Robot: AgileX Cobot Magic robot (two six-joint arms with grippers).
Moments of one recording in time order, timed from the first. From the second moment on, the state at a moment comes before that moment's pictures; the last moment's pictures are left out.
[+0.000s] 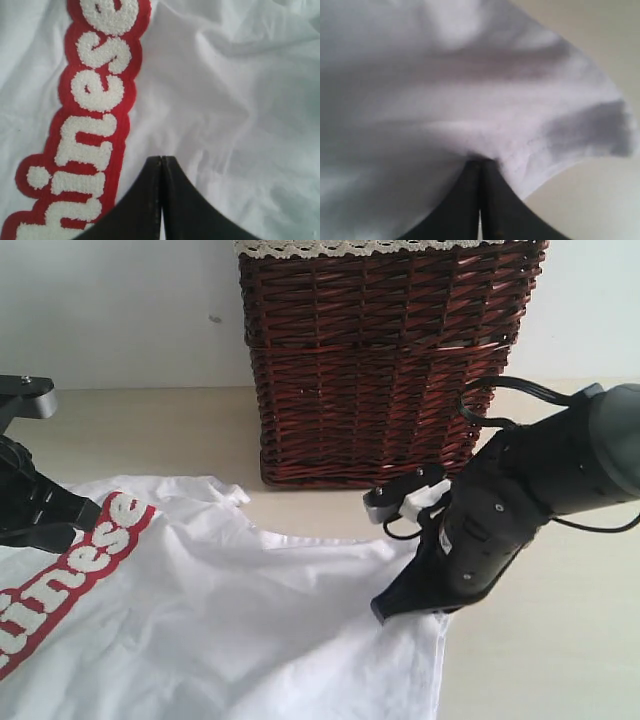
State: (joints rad) left arm -0.24 1.47 -0.86 -0.20 0.70 0.19; right arm 0.57 1.90 -0.87 -0.27 0.46 0.34
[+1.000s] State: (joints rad) left arm -0.24 1.48 -0.86 -0.12 0.65 0.18; right arm 0.44 1.32 -0.97 0.37 0.93 -0.55
